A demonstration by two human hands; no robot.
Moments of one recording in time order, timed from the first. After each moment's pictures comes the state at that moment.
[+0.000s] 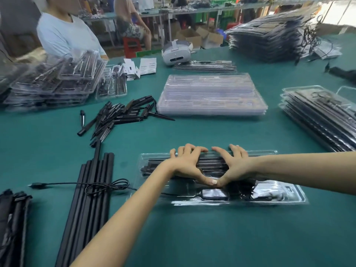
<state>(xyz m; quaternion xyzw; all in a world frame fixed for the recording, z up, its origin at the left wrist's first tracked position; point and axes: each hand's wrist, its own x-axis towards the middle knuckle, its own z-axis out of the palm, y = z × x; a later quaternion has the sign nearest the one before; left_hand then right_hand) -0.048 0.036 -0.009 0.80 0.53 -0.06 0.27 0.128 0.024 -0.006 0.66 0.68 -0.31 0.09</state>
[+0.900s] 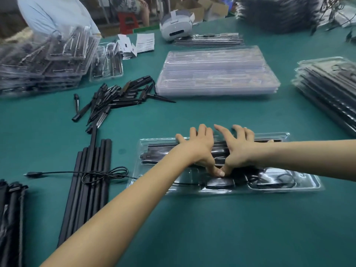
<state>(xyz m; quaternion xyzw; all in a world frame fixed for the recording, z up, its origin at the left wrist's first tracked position) -0.019 0.032 -0.001 0.81 0.54 -0.13 0.19 0.113 0.020 -0.007 0.69 0.67 -0.27 0.09</state>
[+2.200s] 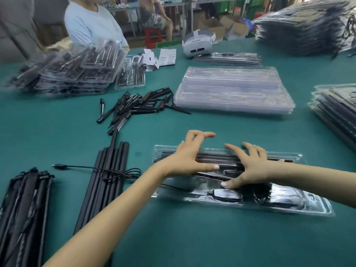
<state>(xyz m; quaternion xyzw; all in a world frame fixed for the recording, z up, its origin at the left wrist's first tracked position) -0.078 0.013 0.003 0.77 0.51 0.17 0.34 0.129 0.024 -0.009 0.64 0.71 -0.29 0.11</state>
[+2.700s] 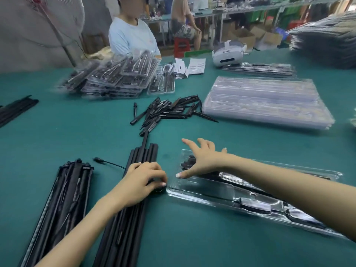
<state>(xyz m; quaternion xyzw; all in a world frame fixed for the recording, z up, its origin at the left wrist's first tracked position) -0.224 -0.063 -0.016 0.76 0.62 0.12 0.13 -0.026 0.040 0.009 0.48 0.83 -0.27 0.10</state>
